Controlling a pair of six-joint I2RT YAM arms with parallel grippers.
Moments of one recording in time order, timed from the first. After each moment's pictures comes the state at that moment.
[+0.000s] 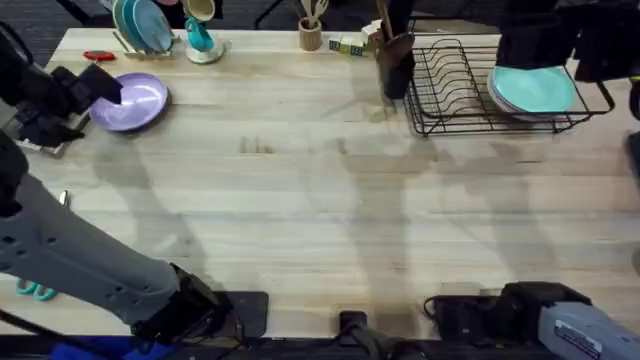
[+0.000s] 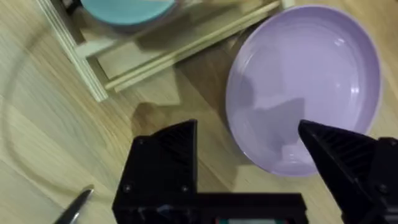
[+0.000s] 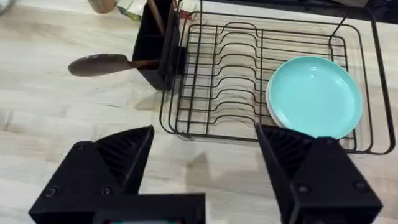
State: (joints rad) left arm 0.71 1.96 1.45 -0.59 0.09 -0.27; right arm -0.01 1.04 1.23 -0.82 -0.10 -0.08
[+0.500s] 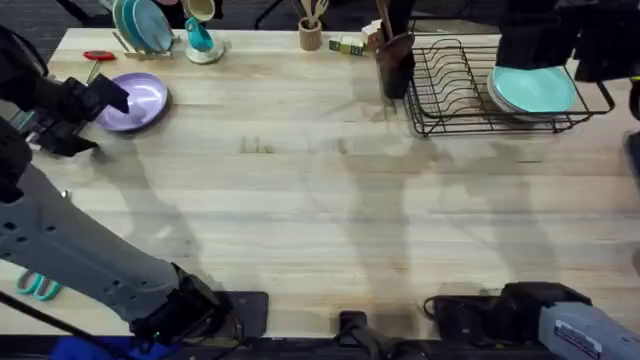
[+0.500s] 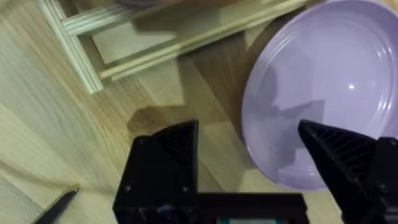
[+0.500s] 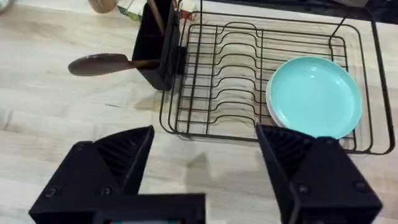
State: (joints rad) left arm 0.71 2.04 1.47 -0.60 0.09 -0.35; right arm -0.01 1.04 1.23 -0.82 -0.10 -0.08
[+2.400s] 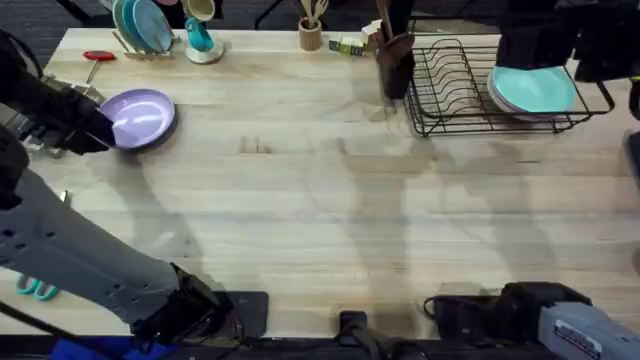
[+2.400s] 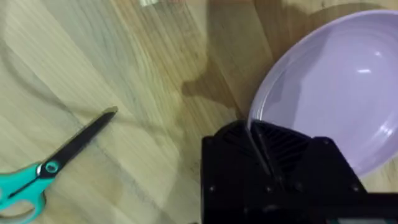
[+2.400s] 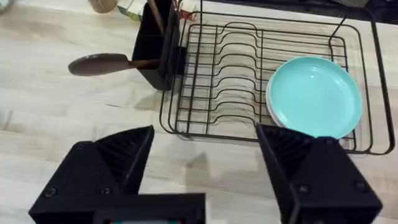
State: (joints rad) left arm 0.71 2.00 1.53 -0.90 0.01 -0.40; right arm -0.01 1.04 1.23 -0.82 -0.10 -0.08
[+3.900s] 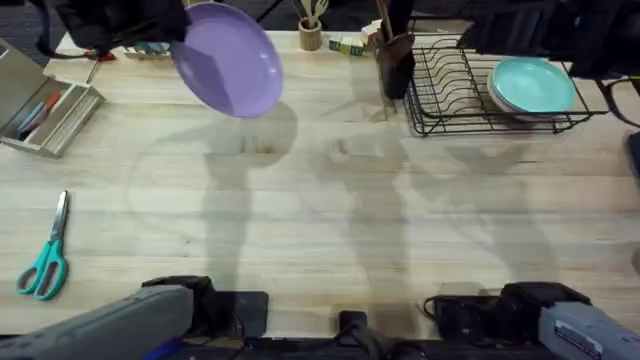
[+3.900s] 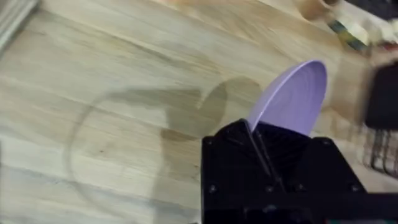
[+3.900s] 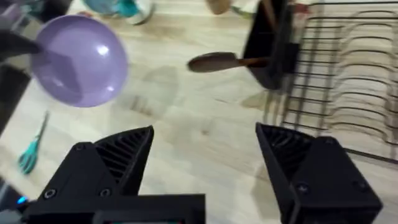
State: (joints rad) left arm 0.05 1.32 1.52 -1.07 0.00 -0.35; right arm 0.01 1.04 1.23 -0.82 -0.53 0.11
